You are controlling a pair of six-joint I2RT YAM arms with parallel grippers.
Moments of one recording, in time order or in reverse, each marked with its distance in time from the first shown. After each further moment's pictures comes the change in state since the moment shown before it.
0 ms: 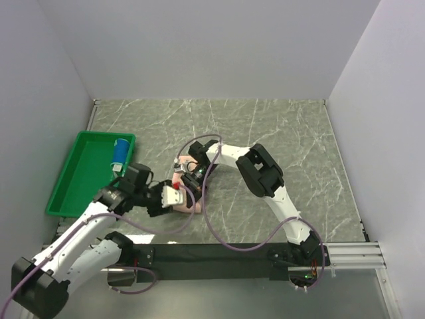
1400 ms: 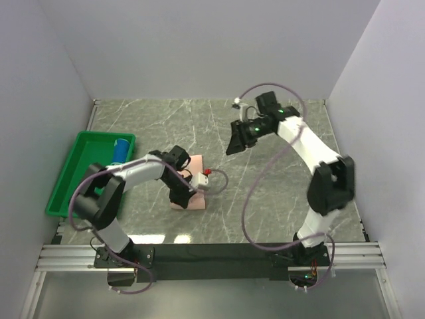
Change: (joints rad) left arm -0.143 0.772 0.304 -0.018 -0.002 -0.031; right arm -0.425 -0.606 -0.196 0.088 0.253 -0.058
